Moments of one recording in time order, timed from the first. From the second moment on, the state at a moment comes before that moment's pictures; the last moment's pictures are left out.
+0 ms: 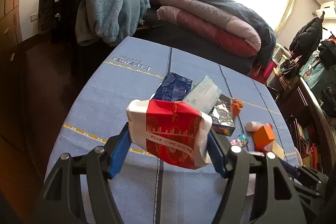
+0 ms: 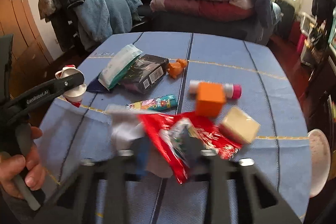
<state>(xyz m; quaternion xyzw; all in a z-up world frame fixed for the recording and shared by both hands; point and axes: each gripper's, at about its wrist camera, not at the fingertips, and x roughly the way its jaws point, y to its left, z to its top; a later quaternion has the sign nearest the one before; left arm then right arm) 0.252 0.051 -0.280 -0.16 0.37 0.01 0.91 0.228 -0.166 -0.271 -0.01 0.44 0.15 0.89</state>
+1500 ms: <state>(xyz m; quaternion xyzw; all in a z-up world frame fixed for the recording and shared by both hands) 0.245 -0.282 -0.210 -0.02 0.32 -0.34 0.88 0.135 -0.434 -0.212 0.13 0.31 -0.04 0.94</state>
